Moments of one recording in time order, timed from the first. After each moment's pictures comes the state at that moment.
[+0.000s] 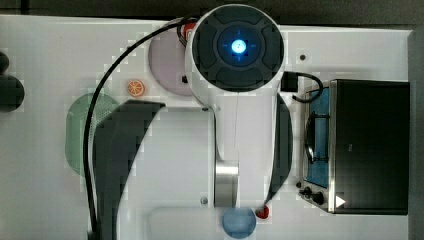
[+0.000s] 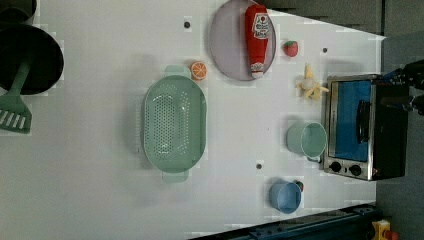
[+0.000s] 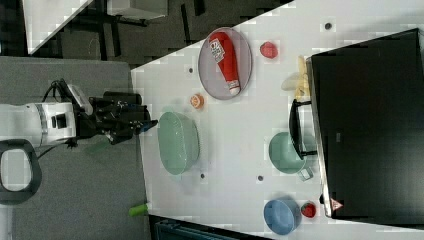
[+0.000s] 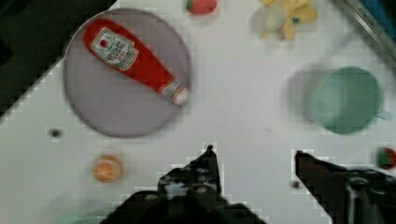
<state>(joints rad) 0.02 -0.03 -0.01 -1.80 -0.01 0.20 0.02</state>
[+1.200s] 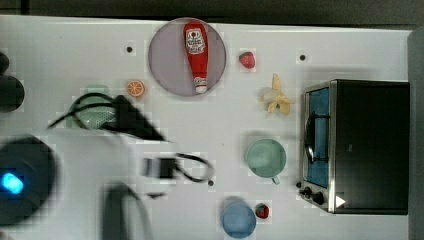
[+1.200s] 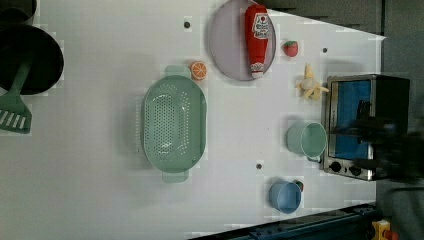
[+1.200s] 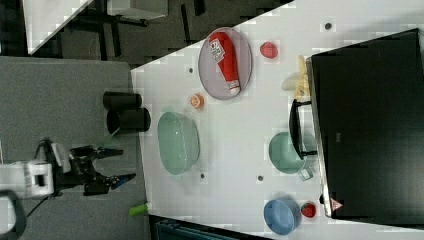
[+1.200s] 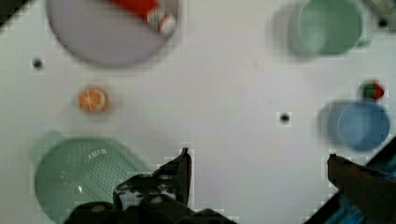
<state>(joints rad) 0.04 -0.25 0.29 -2.04 -0.01 0.18 0.33</state>
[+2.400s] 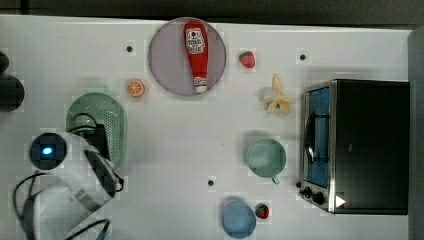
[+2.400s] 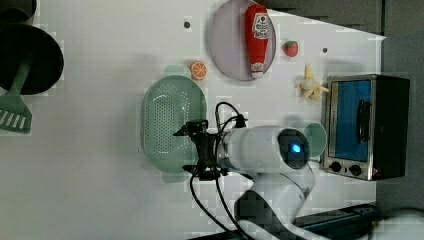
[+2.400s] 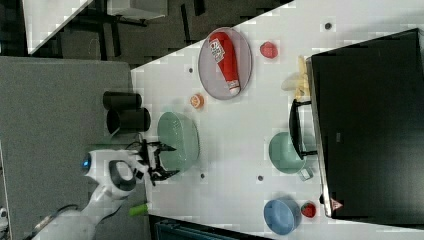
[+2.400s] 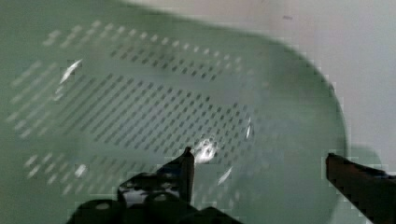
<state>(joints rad) 0.10 0.42 0.54 -2.22 -0.08 0.97 1.25</state>
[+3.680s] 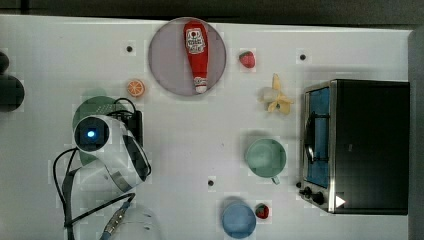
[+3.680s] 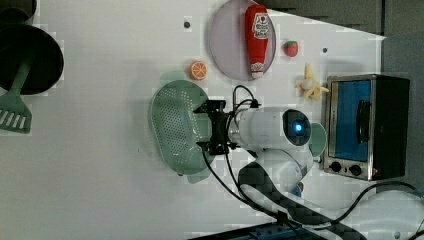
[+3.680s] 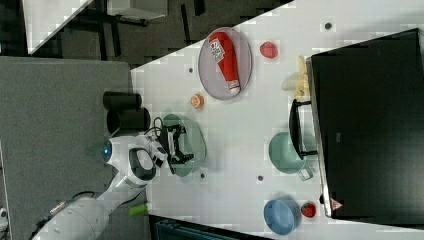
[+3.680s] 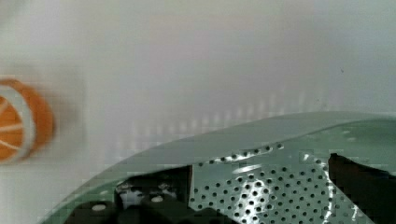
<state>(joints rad) 0.22 0.47 0.26 -2.21 -0.10 1.10 1.29</state>
